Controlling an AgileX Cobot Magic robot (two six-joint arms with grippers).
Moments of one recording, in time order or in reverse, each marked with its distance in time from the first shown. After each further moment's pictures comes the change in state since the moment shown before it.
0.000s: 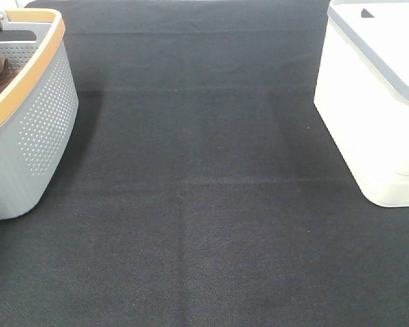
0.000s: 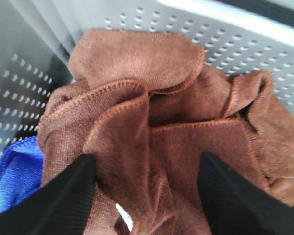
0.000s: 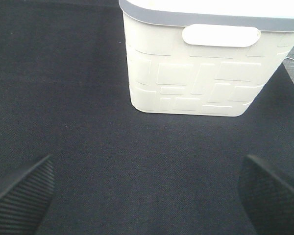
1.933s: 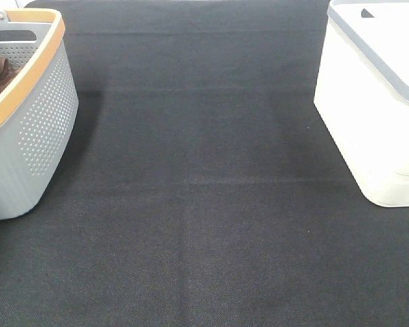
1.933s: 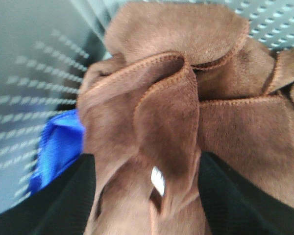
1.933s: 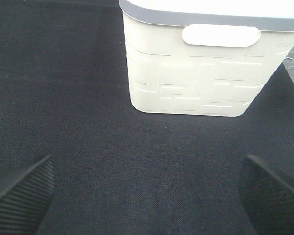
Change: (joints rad) left arm 0.000 0.086 -0.211 0.077 0.243 -0.008; right arm 0.000 0.000 0.000 0.000 0.000 0.000
